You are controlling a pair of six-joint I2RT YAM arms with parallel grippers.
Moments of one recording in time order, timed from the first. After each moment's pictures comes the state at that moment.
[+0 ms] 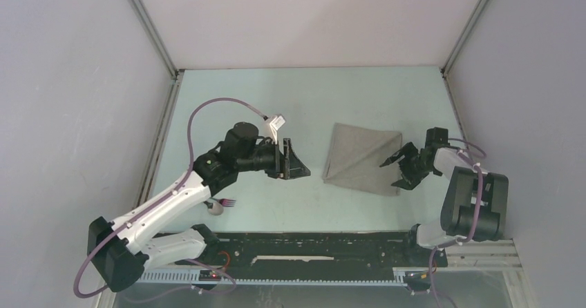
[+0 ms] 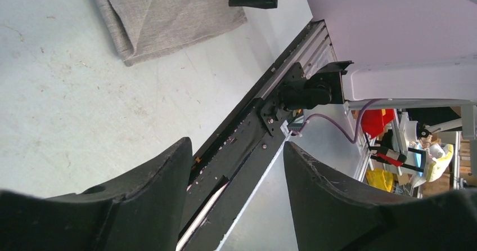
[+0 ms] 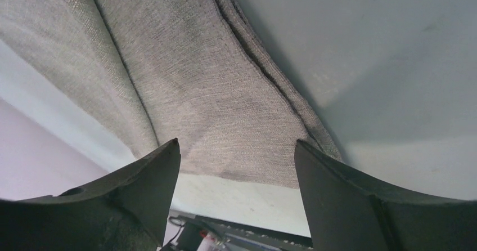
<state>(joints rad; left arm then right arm) -0.73 1.05 0.87 -0.31 0.45 -0.68 -0.25 1.47 0.69 -0.51 -0.42 0.74</state>
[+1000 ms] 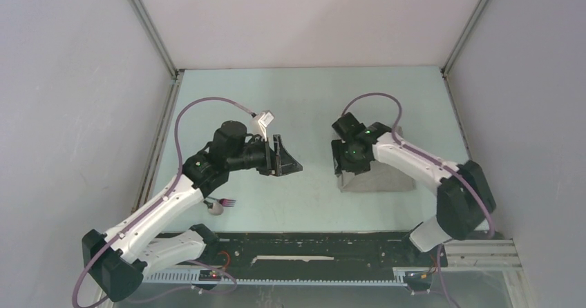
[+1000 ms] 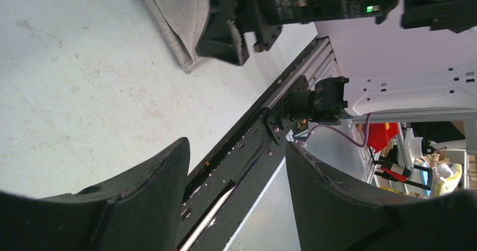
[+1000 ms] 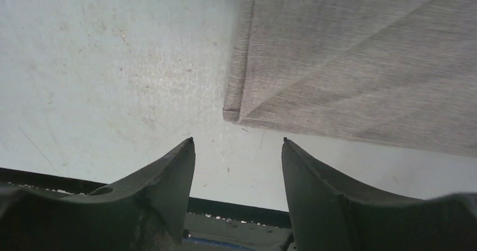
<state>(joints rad) -0.65 0.98 0.87 -0.37 0.45 -0.65 0.62 1.49 1.11 -0.84 0.08 0.51</state>
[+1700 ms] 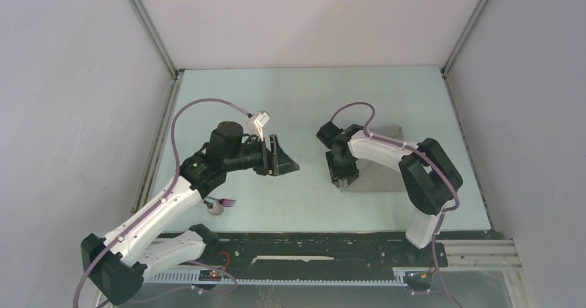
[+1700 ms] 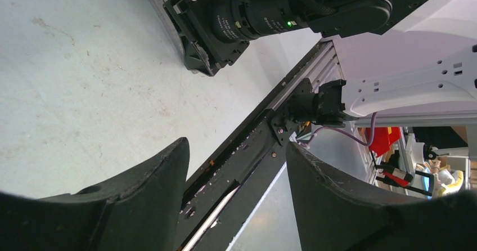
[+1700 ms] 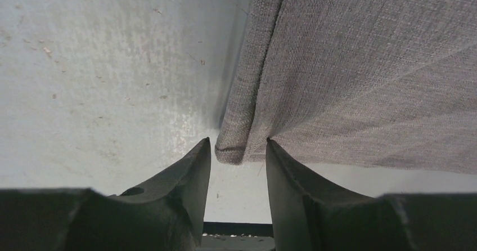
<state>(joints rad) -0.62 0.96 0.86 -0.38 0.45 -0.64 0.69 1.78 1.17 -0.85 0.09 0.50</state>
